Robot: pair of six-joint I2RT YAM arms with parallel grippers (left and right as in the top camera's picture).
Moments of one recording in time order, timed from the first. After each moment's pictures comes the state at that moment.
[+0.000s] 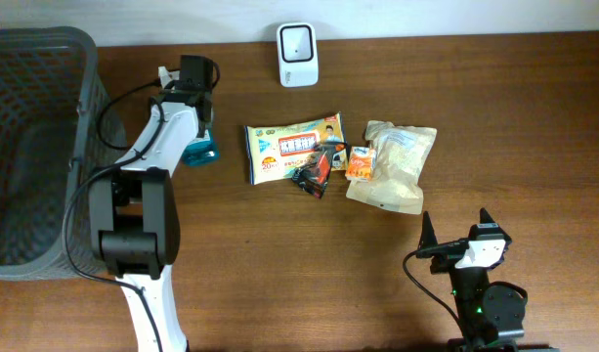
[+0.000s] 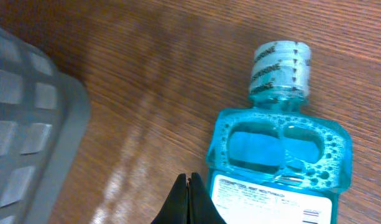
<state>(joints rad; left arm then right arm) -0.10 2.20 1.68 -0.62 -0.53 -0.33 0.05 0.01 0.01 -0.08 0.03 -0.01</state>
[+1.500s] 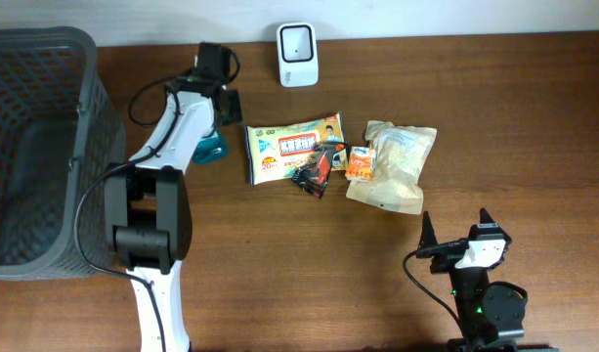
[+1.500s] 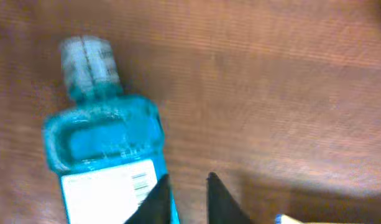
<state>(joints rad) -0.17 2.25 1.85 -0.71 -0.17 -0.26 0.05 0.01 0.01 -0.08 0.03 -0.01</state>
